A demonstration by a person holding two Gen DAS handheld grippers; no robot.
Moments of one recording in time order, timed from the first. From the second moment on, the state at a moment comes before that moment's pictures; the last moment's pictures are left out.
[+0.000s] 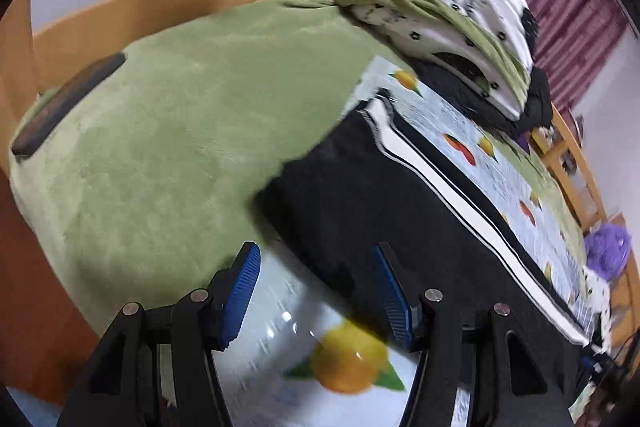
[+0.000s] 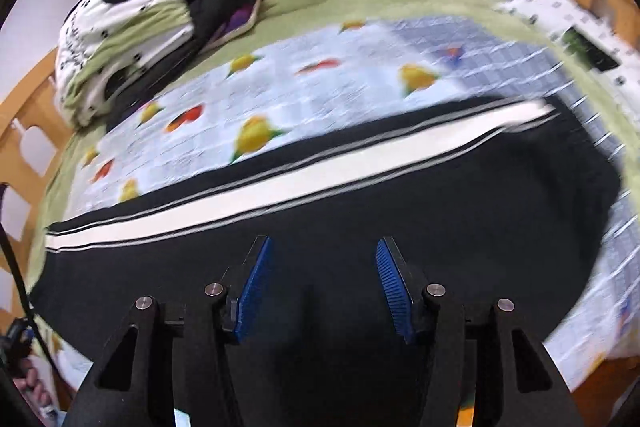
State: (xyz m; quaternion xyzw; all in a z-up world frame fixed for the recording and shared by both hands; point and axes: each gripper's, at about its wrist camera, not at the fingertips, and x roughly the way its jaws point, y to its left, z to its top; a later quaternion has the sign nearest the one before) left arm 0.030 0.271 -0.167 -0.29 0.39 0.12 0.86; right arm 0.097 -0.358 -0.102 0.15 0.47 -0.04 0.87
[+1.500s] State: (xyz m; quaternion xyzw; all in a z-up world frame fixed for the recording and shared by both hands) left arm 0.067 -0.166 -0.146 -0.02 0.47 -0.25 0.85; right arm 0.055 -0.446 -0.115 0.25 0.44 -0.03 0.86
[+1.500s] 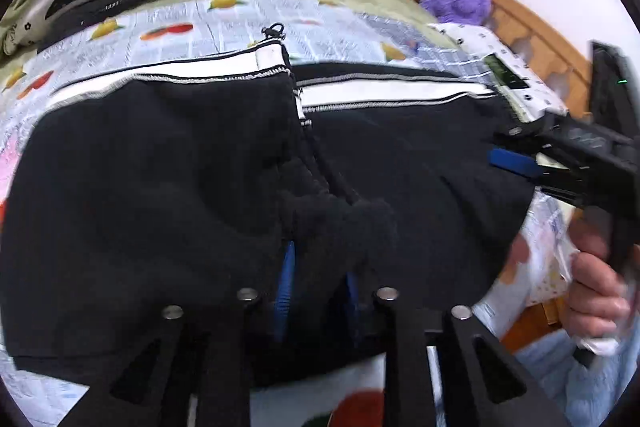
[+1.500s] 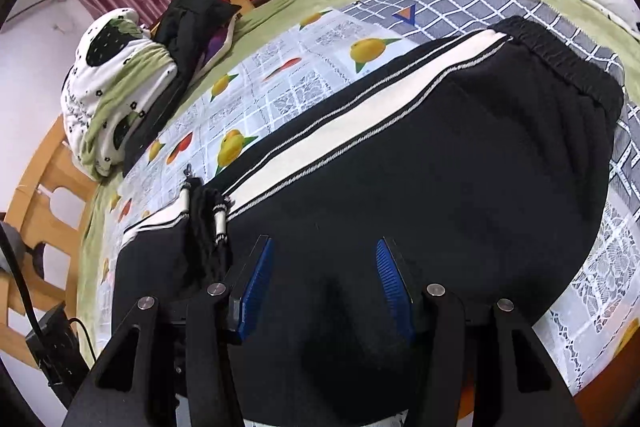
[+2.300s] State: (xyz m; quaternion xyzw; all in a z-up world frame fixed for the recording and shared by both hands) left arm 0.073 0.035 -0.110 -0.11 0.40 -0.08 0.91; right arm 0.053 -0.323 -0.116 0.12 0.43 0.18 0.88
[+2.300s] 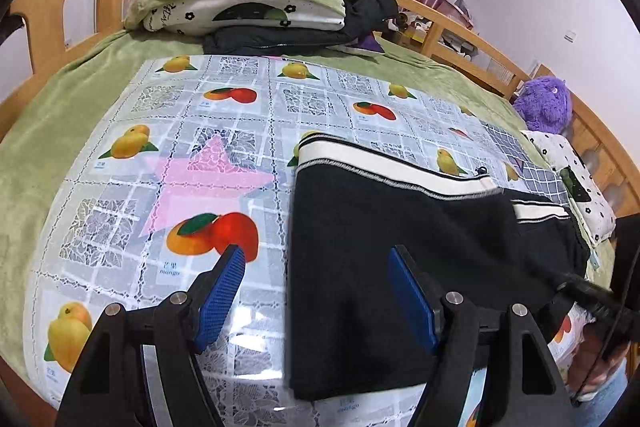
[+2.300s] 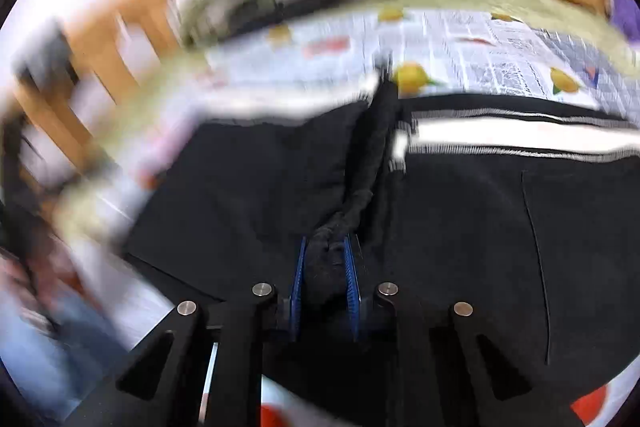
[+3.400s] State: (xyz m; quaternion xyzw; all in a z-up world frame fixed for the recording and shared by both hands) left arm 0.084 0.046 -0.142 -0.12 0.47 -0.11 0.87; right arm 0.105 -0.284 -0.157 0.02 0.52 0.11 0.85
